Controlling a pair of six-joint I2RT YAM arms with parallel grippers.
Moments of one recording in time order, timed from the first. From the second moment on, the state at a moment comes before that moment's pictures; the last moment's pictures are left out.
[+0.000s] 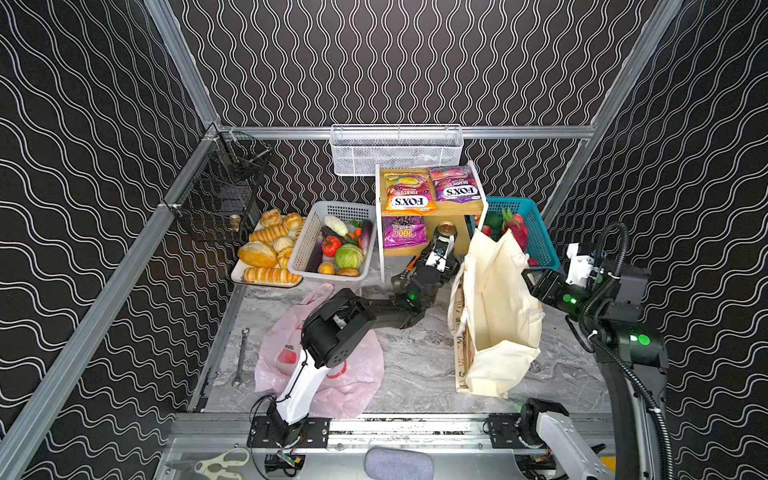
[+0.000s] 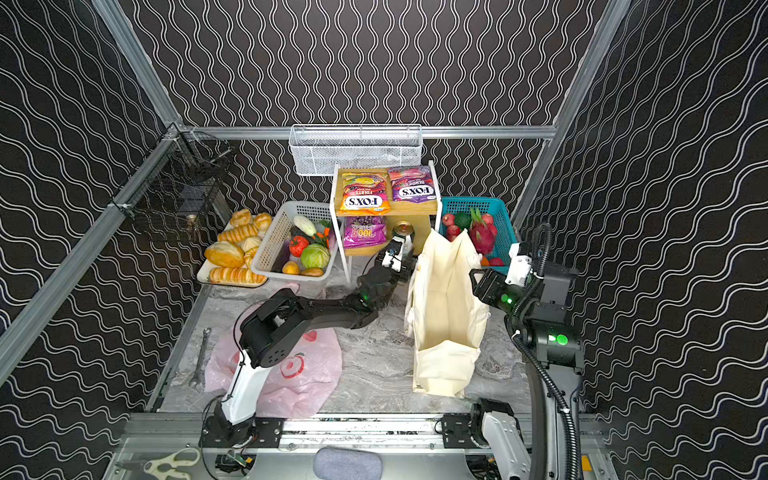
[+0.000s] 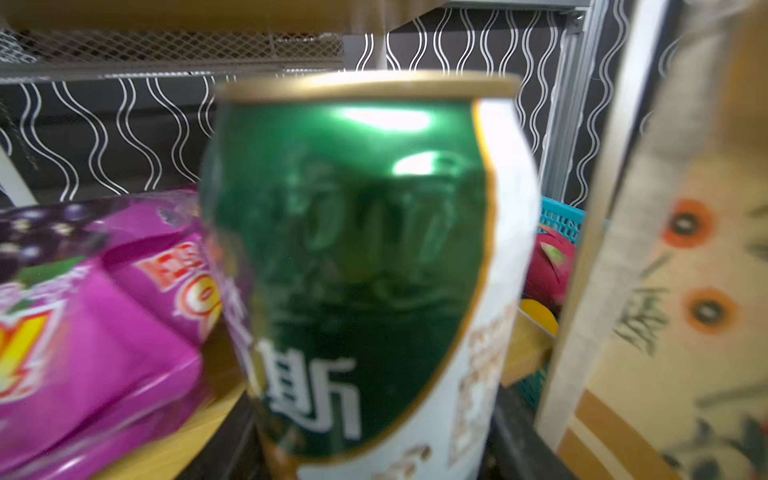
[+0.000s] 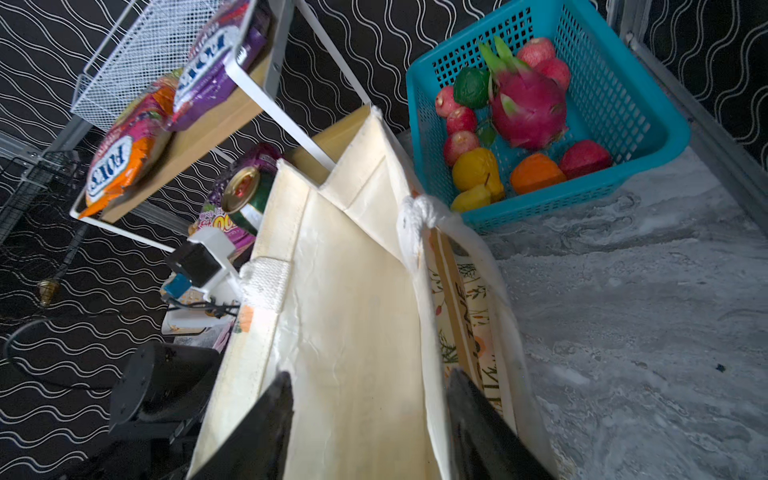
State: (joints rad) left arm -0.89 2.14 1.32 0.90 -0.53 0.08; right arm -0.16 0.84 1.16 -0.83 -0.42 0.37
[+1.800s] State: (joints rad) left arm -0.90 1.28 0.97 0.08 0.27 0.17; right arm 0.63 1.32 1.73 -1.14 -0.28 0.11
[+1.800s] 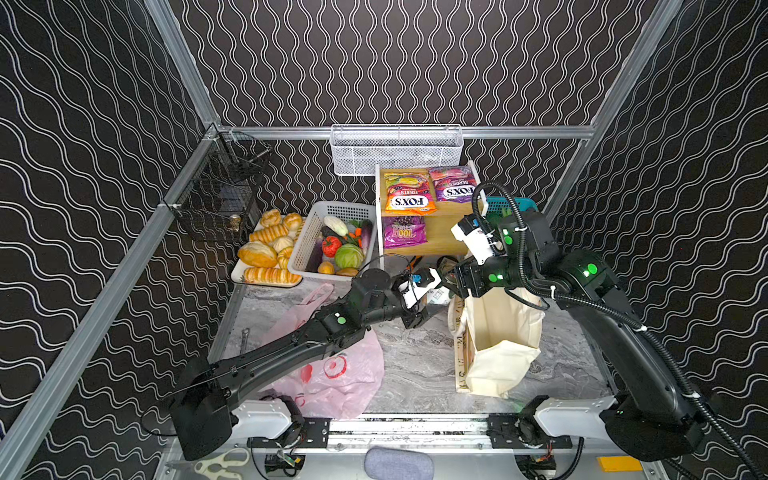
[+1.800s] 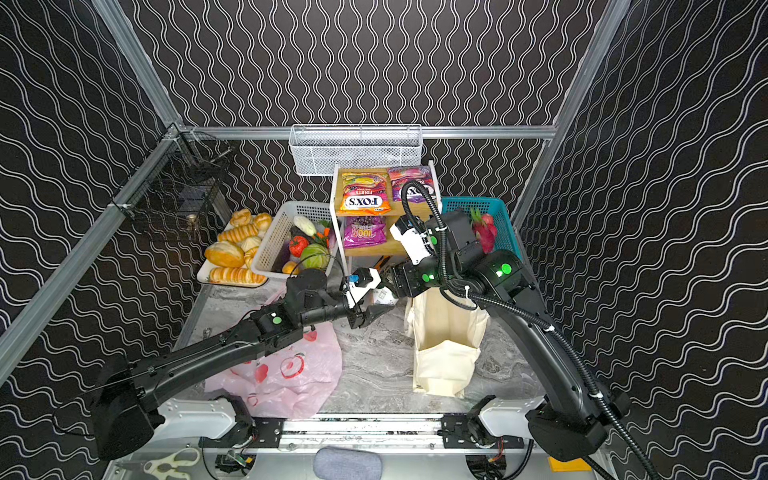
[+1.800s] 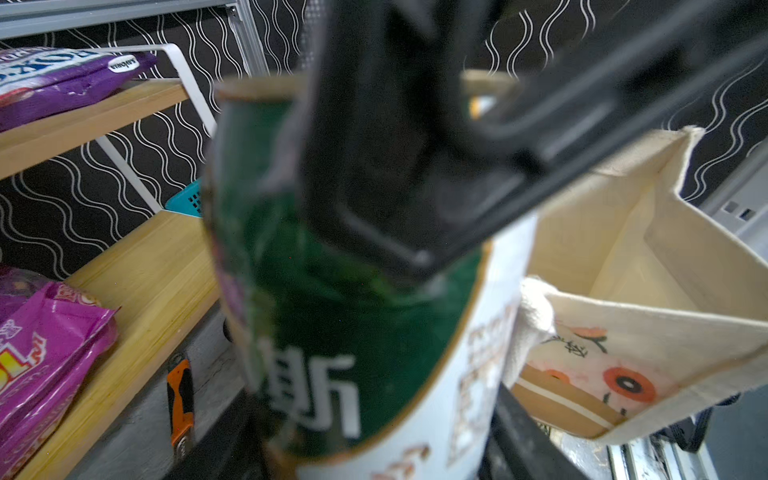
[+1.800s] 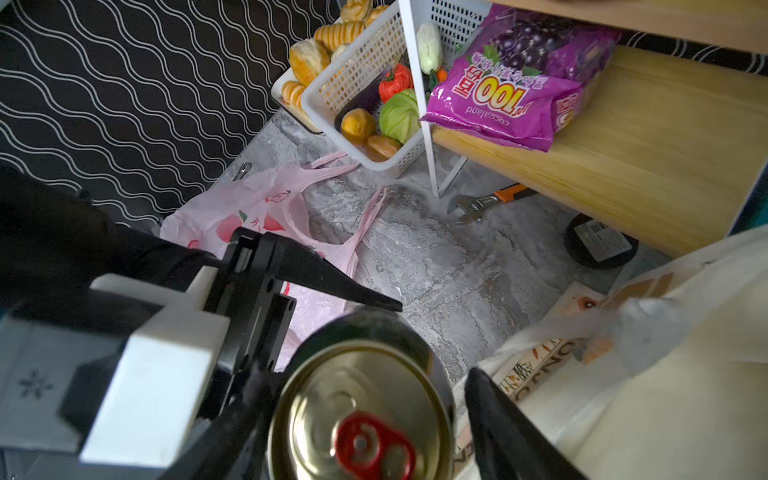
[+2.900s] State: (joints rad) left arm -0.90 1.31 1.10 0.03 0.22 0.02; right arm 0.63 1.01 1.59 -1.04 0.15 0.25
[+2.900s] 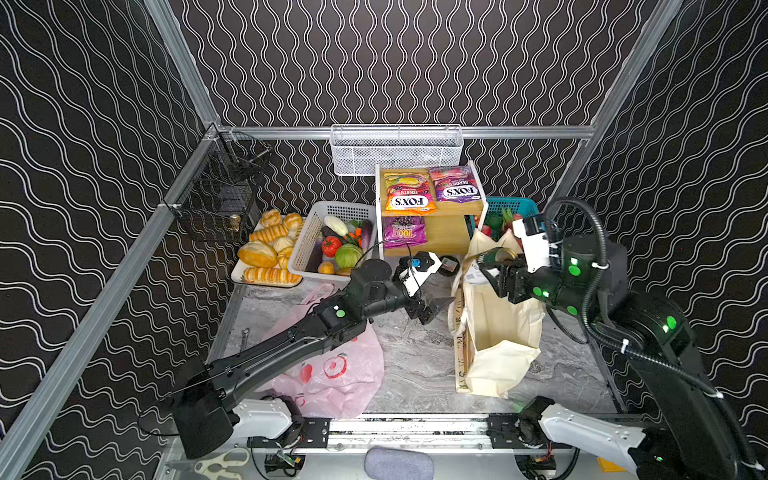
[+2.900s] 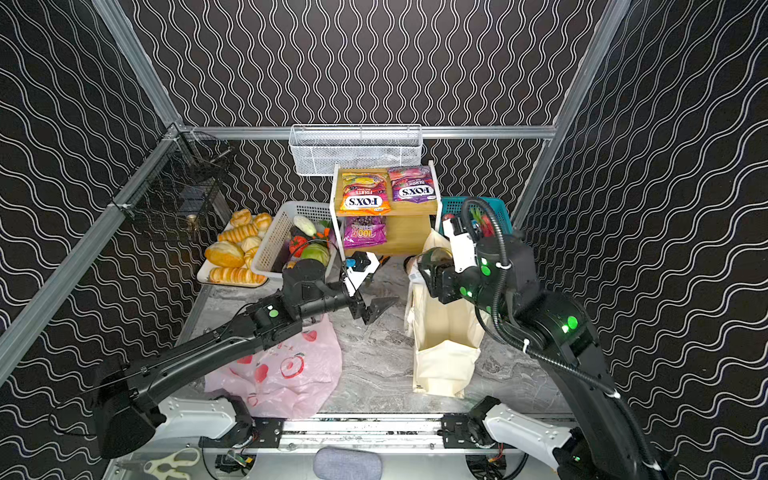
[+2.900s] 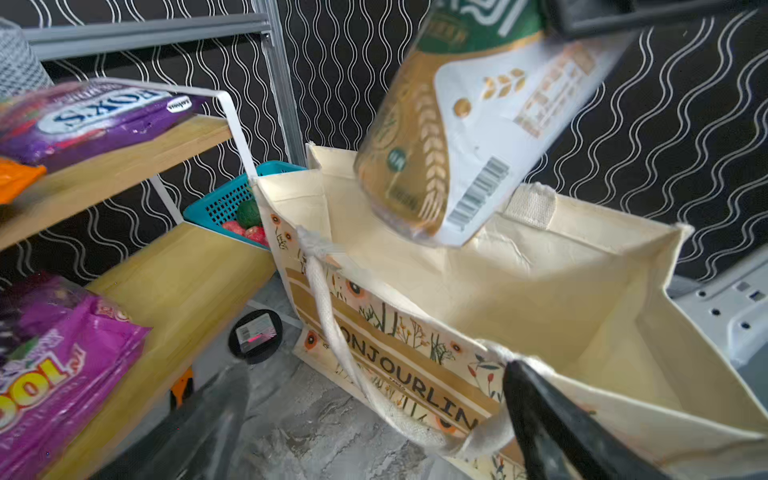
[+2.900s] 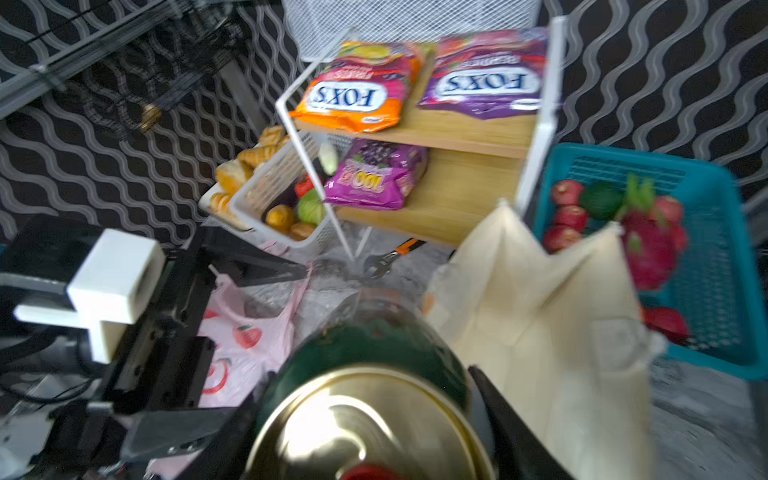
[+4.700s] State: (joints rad) left arm -0.90 1.59 1.24 0.04 0.39 -0.57; right arm 0.32 1.36 0.81 -0.35 0.15 0.27
